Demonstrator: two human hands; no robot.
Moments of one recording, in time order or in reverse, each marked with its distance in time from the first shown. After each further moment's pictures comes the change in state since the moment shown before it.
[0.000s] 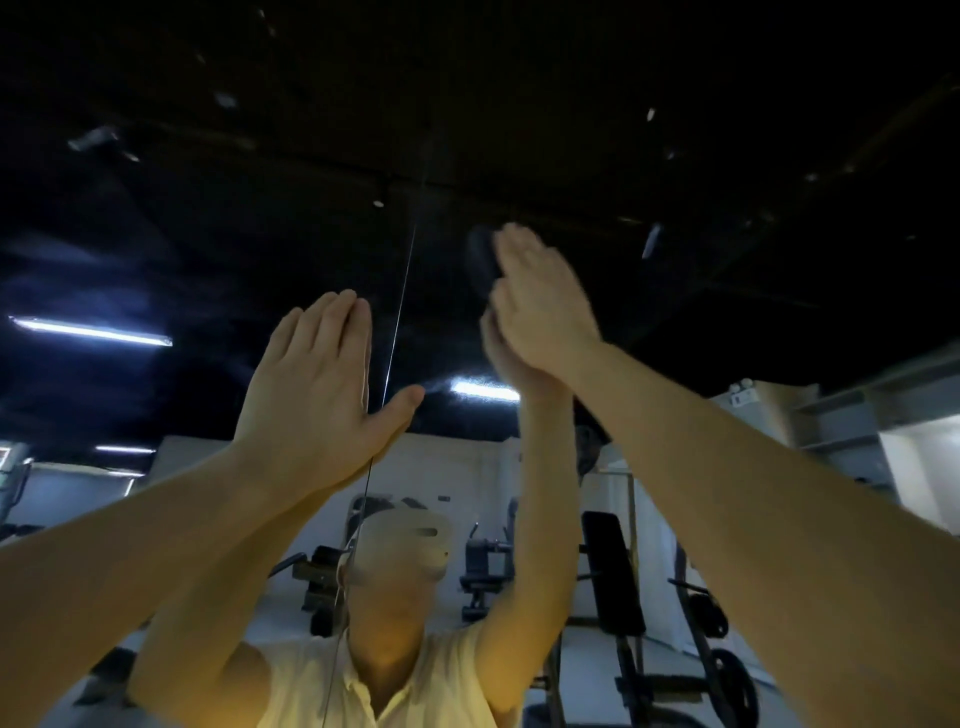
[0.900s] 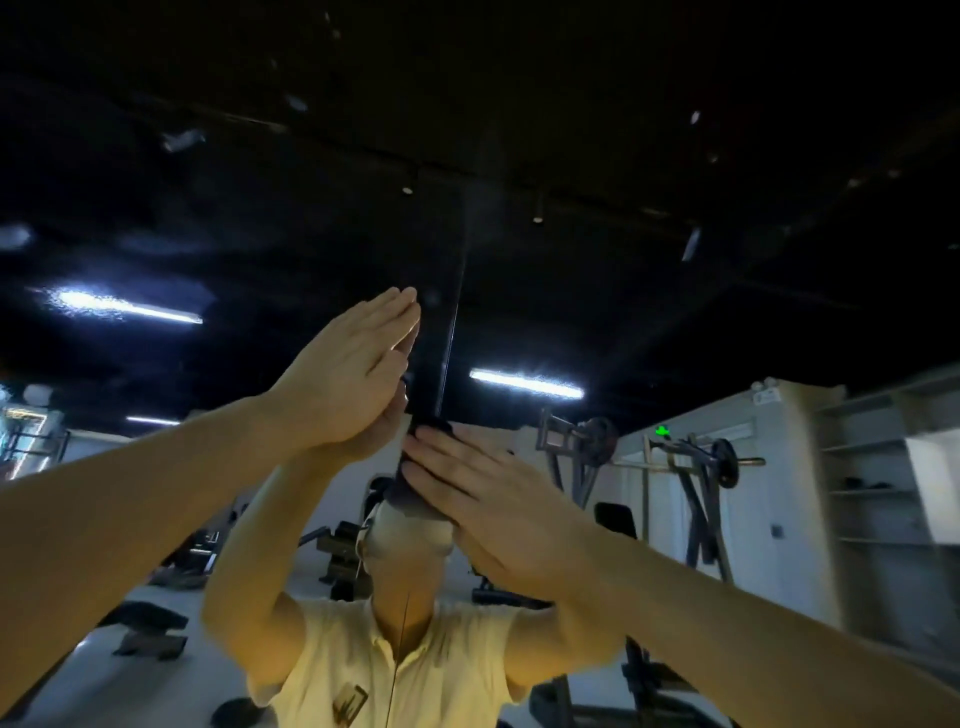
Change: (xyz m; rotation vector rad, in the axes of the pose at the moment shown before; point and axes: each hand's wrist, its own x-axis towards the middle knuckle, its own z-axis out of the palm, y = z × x) left_hand 0.001 -0.044 -0.017 -0.522 -0.150 0.115; right_hand -0.156 -0.087 0.018 0.078 -0.174 -0.680
